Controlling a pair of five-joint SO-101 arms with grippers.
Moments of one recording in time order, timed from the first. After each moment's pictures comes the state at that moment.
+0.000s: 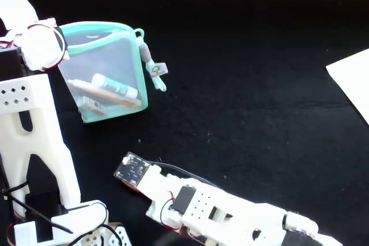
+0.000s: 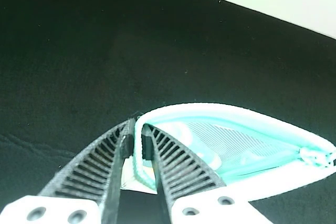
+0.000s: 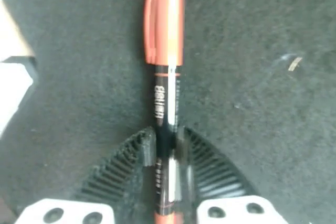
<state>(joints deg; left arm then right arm) -18.9 -9.2 -14.0 77.0 -9.7 -71.5 -25.5 68.3 38.6 -1.5</state>
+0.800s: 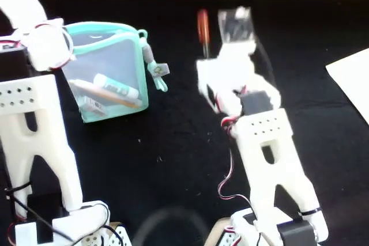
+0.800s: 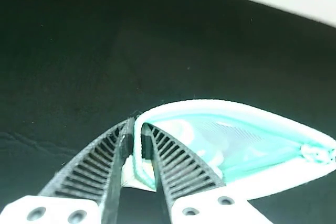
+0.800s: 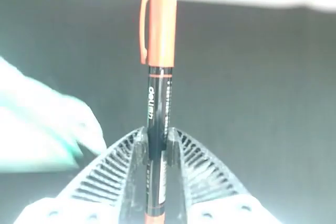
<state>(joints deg) -13.2 -9.6 -13.4 77.5 -10.0 -22.2 -25.4 20.0 44.4 -4.0</state>
